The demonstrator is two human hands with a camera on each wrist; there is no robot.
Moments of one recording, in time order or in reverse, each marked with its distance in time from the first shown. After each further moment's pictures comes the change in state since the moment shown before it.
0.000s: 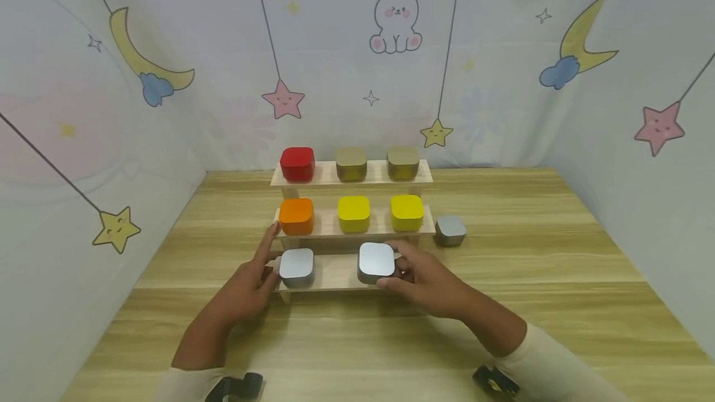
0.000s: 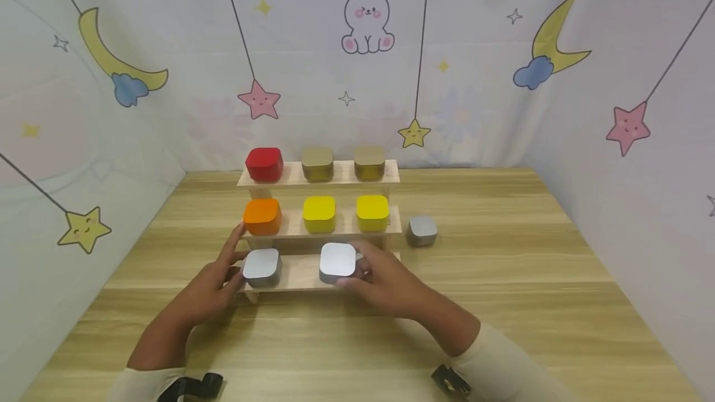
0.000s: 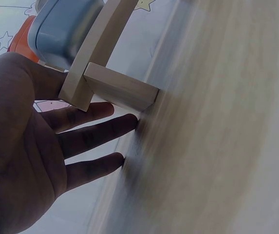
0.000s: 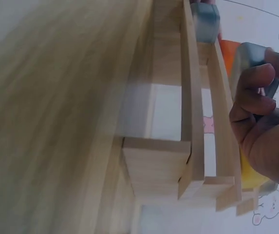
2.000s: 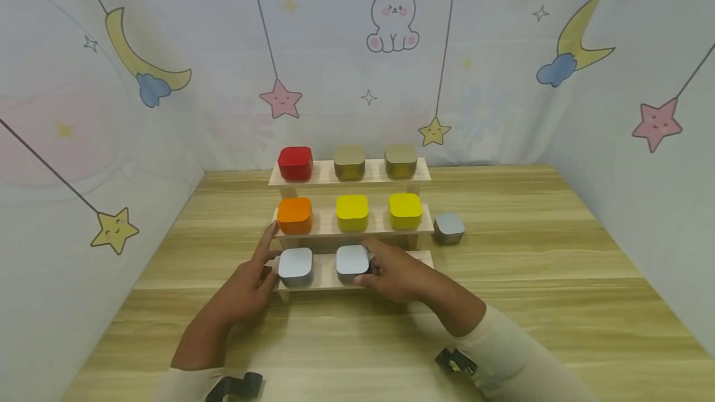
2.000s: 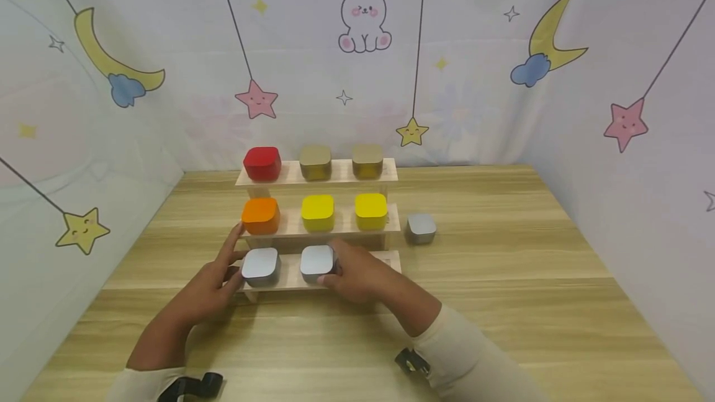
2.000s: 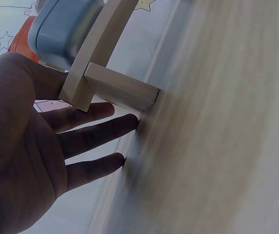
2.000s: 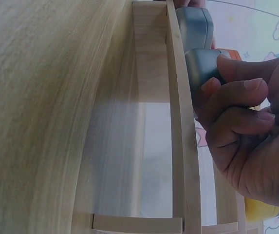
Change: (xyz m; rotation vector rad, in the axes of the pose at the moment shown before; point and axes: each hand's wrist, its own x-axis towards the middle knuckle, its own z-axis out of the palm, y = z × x) left_hand 0.000 0.004 0.000 -0.014 -0.008 -0.024; right_hand 0.045 -0.019 0.024 -0.239 -0.056 0.202
